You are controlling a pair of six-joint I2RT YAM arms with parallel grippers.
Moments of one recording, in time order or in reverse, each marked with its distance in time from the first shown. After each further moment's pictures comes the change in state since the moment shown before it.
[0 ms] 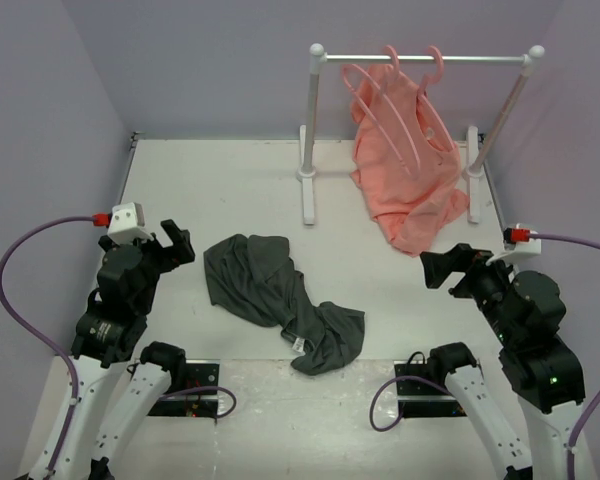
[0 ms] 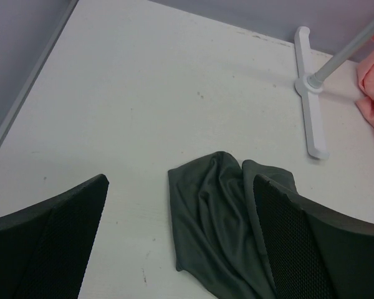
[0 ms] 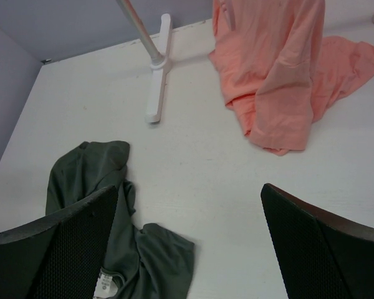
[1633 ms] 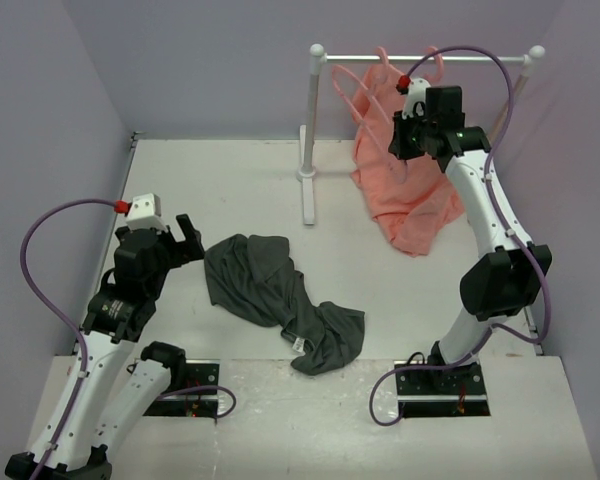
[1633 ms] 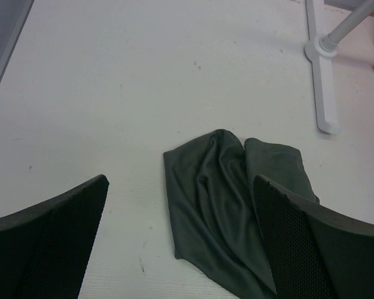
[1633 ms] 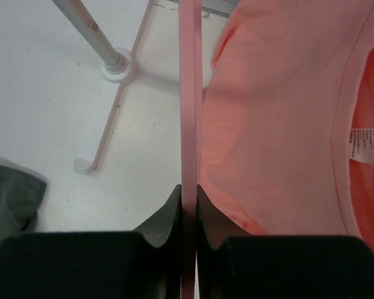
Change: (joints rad) left arm -0.004 0.129 -0.001 0.001 0.046 -0.003; right arm -0.079 1.353 0.804 0.155 -0.218 -0.470
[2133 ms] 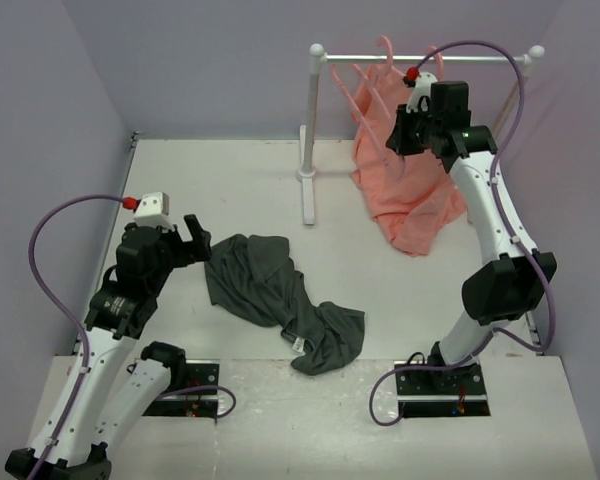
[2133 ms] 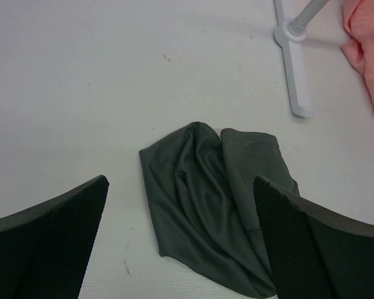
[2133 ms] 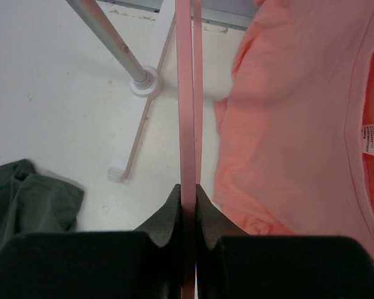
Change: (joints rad) left arm -0.001 0.016 0.000 0.021 0.106 0.010; right arm -0.002 -0.024 0.023 -0.003 -0.045 0.107
